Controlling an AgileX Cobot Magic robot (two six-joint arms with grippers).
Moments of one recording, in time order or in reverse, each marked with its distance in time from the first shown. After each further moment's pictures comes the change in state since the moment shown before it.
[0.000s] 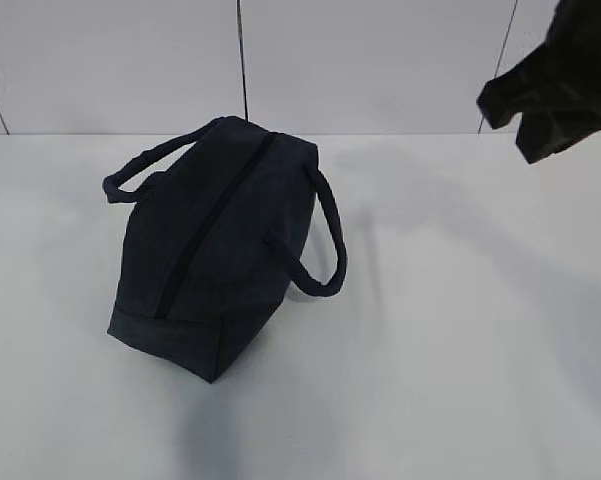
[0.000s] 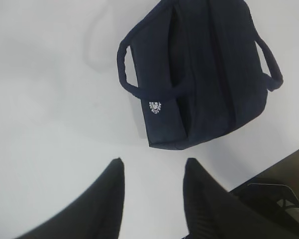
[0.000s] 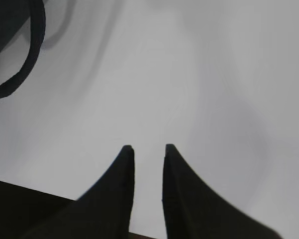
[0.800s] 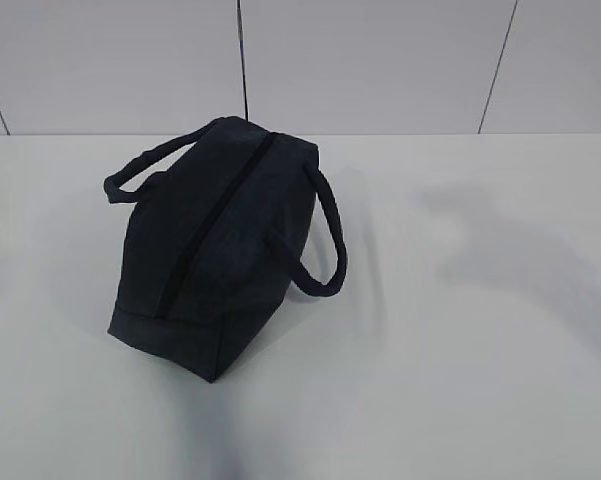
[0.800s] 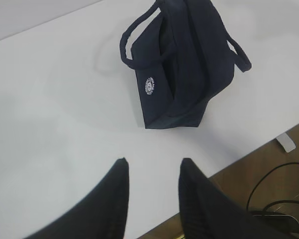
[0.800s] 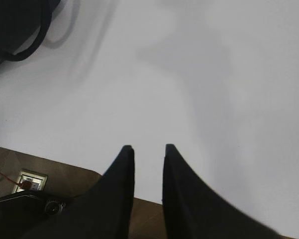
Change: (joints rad) left arm 0.000 -0.573 0.305 -0.002 0.011 0.000; right arm 0.000 -0.582 0.304 0.000 0.020 0.028
